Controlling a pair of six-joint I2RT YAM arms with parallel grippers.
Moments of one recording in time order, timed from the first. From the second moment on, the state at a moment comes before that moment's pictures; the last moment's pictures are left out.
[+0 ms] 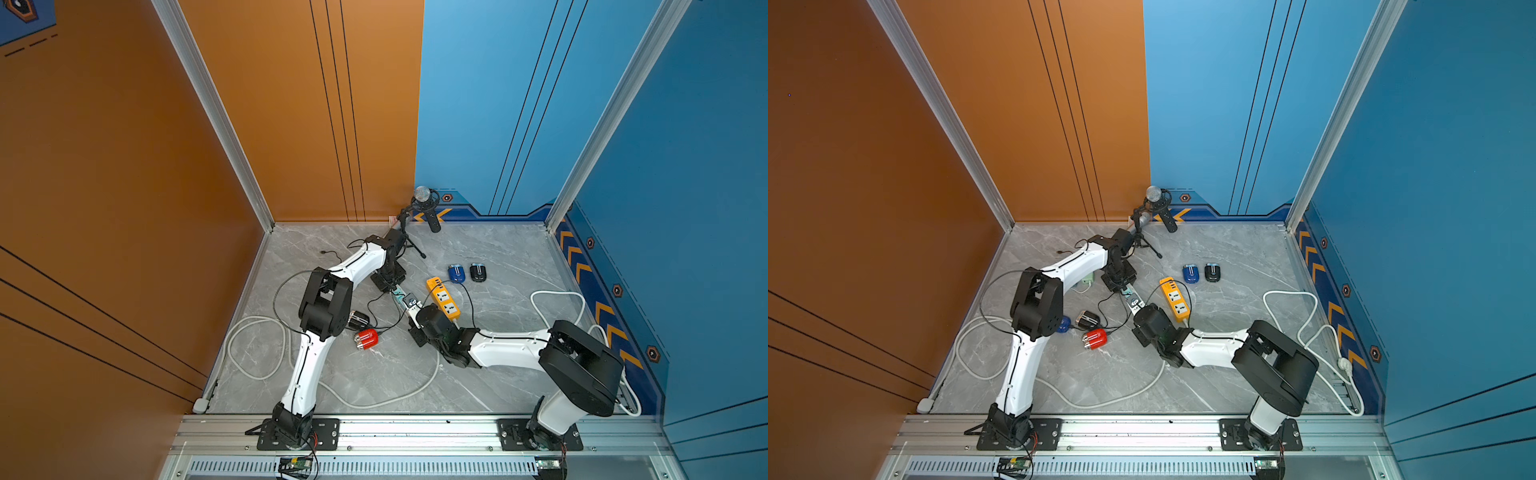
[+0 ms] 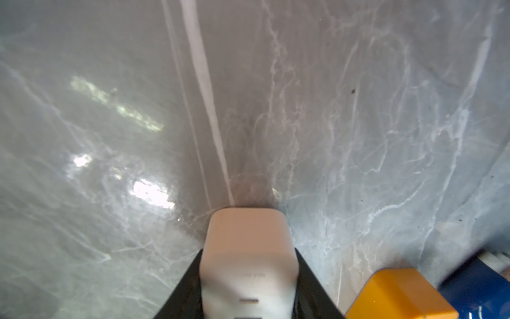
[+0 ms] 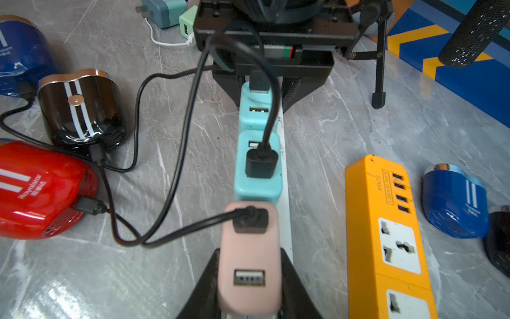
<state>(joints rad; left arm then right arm) -0.47 2.32 1.94 -0.99 0.07 -1.11 0.94 1.65 0.76 0.24 0.36 0.03</state>
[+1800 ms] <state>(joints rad) -0.50 2.31 1.93 -1.02 0.04 -1.08 0.94 1.60 0.76 0.13 0.27 0.28</state>
